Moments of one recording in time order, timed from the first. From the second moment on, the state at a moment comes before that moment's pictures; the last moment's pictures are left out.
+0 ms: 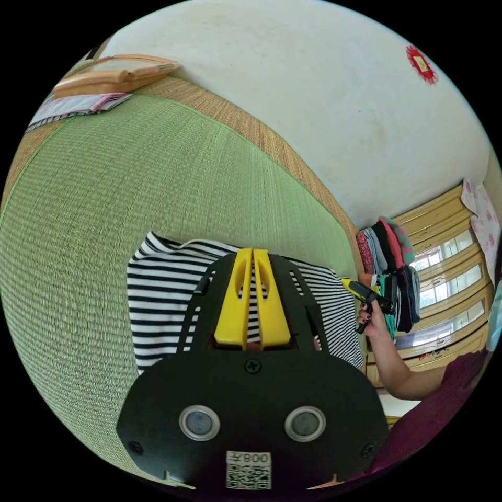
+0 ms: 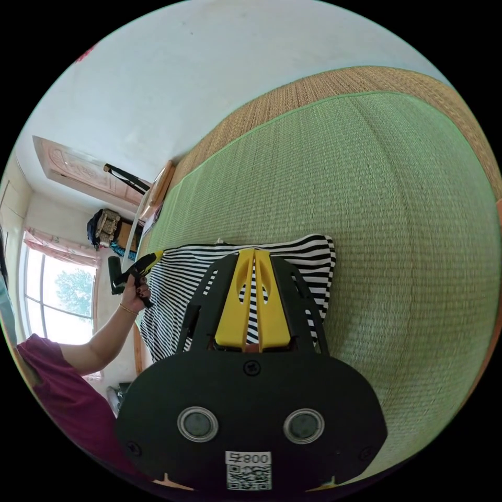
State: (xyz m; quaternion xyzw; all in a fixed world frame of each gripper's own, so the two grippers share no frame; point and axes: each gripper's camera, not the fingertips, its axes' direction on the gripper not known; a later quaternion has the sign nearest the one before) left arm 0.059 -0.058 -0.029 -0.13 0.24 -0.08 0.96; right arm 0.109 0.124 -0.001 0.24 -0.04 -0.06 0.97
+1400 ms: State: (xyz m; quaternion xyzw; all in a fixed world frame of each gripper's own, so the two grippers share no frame) left arm -0.213 0.133 -0.323 -0.20 0.20 -0.17 0.94; right arm 0.131 0.401 -0.173 0.21 -0.07 0.01 0.97
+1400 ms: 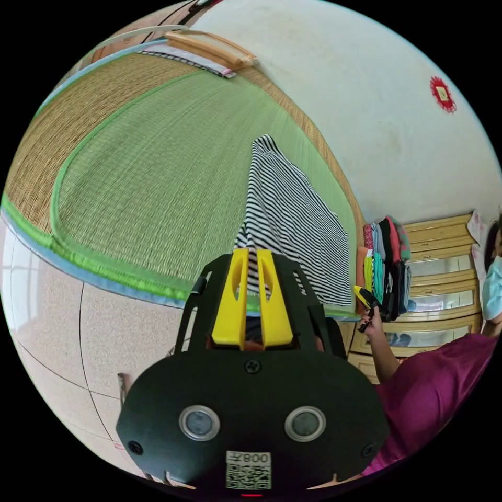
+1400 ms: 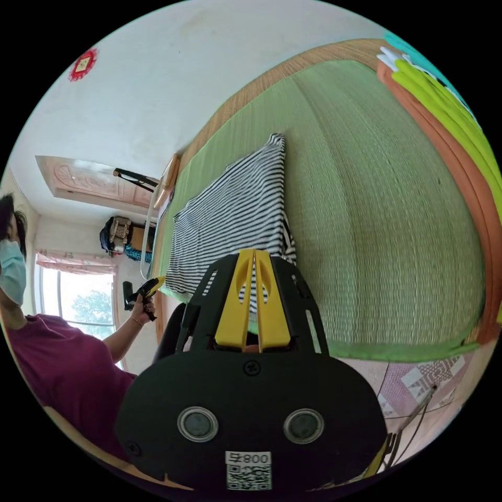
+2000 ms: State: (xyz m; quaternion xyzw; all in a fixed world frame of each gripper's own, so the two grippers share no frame) left arm -0.219 0.054 -0.400 -0.25 0.18 -0.09 0.95; right arm 0.130 0.460 -0.223 0.19 -0.03 0.04 0.98
